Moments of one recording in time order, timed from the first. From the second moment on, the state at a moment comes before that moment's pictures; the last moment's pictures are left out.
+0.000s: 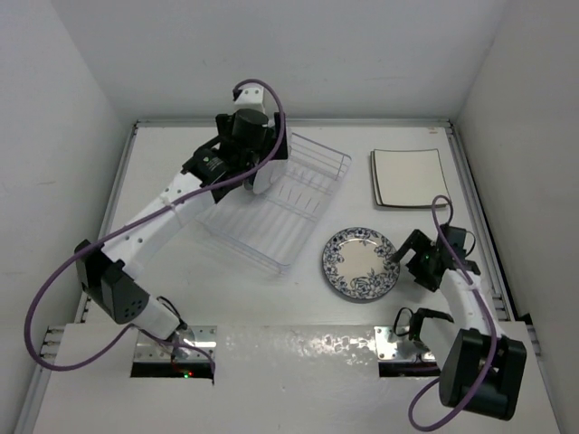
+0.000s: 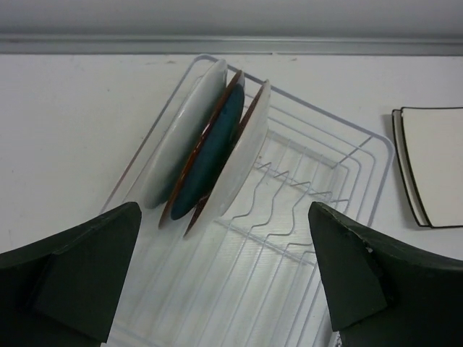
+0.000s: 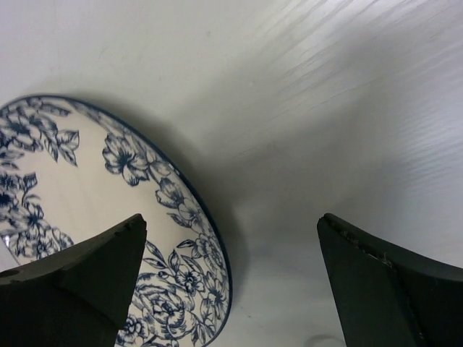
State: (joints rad) left arm -0.65 1.50 1.56 -0.50 -0.53 -0.34; right arm -0.26 0.94 0.31 -0.42 -0.20 0.48
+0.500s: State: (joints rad) left arm -0.47 1.74 1.71 -0.52 -0.19 -0.31; right arm -0.26 0.75 0.53 -0.58 -0.14 0.40
